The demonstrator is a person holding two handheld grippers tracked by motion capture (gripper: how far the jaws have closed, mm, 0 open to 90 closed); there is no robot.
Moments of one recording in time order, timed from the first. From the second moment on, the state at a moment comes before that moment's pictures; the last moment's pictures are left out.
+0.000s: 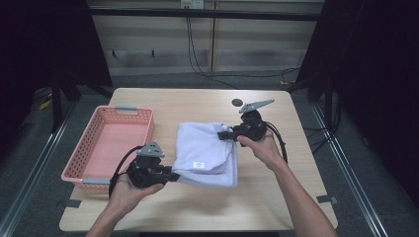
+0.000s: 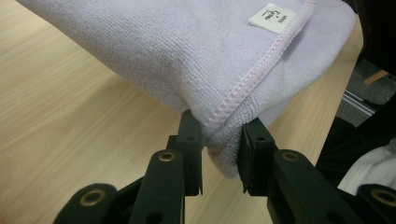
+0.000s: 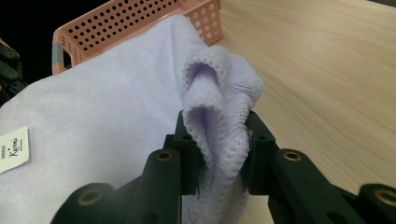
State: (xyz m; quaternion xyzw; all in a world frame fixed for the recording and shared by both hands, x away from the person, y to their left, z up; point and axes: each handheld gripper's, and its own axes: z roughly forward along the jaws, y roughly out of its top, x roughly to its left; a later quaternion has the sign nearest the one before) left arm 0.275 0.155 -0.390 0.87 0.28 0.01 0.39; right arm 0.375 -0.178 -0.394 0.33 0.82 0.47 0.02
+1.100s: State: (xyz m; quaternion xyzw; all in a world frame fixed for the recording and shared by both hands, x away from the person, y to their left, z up) left arm 0.287 0.252 -0.370 0.84 0.36 0.06 0.41; right arm 0.423 -0.079 -0.368 0.28 0.82 0.49 -0.01
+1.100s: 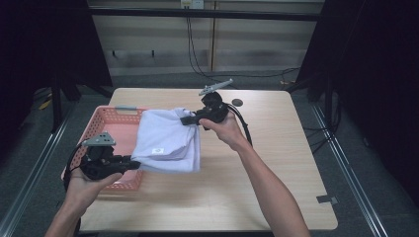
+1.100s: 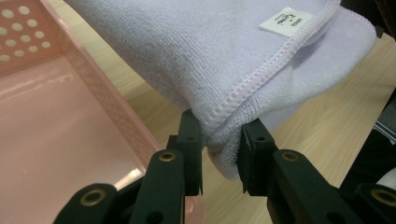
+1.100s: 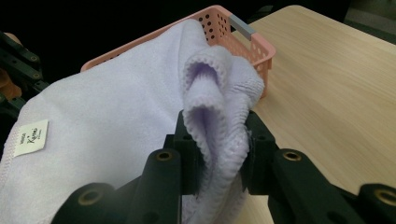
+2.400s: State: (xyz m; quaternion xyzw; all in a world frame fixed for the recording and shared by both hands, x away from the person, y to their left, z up) left arm 0.295 0.331 -0.364 0.81 0.43 0.09 0.39; right arm 0.455 0.011 -0.357 0.26 0.84 0.48 -0.03
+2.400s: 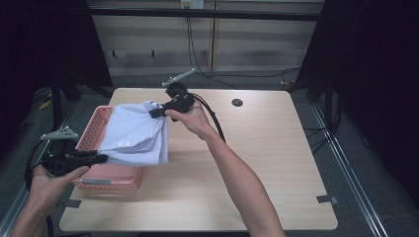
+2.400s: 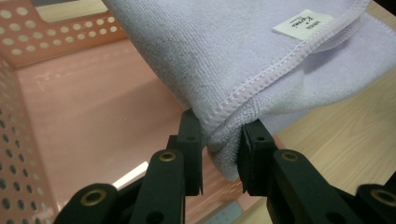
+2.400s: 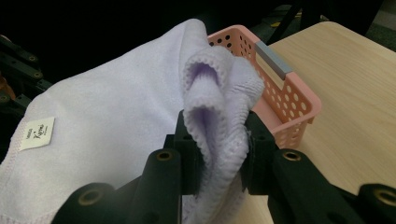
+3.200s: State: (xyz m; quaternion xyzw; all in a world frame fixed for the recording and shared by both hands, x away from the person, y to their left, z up) left arm 0.295 0.397 -0.372 0.79 0.49 0.10 0.36; right arm 0.462 0.085 -0.377 0.26 0.84 0.48 -0.05
